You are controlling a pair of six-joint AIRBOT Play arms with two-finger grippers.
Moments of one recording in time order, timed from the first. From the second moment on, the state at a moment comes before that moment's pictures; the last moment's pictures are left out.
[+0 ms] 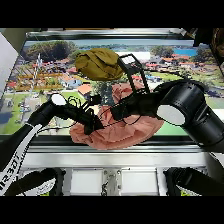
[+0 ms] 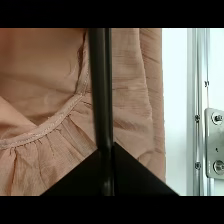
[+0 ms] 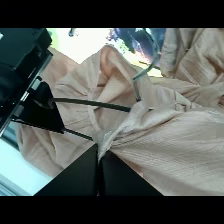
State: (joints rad) left arm -0.30 -1.30 0.90 0.68 -1.30 -0.23; right arm 0.82 -1.12 1.47 -1.57 1.29 1.92
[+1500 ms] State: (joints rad) left arm -0.30 -1.30 0.90 0.68 -1.30 -0.23; right arm -0.08 -1.14 1.53 -0.92 1.65 0.89
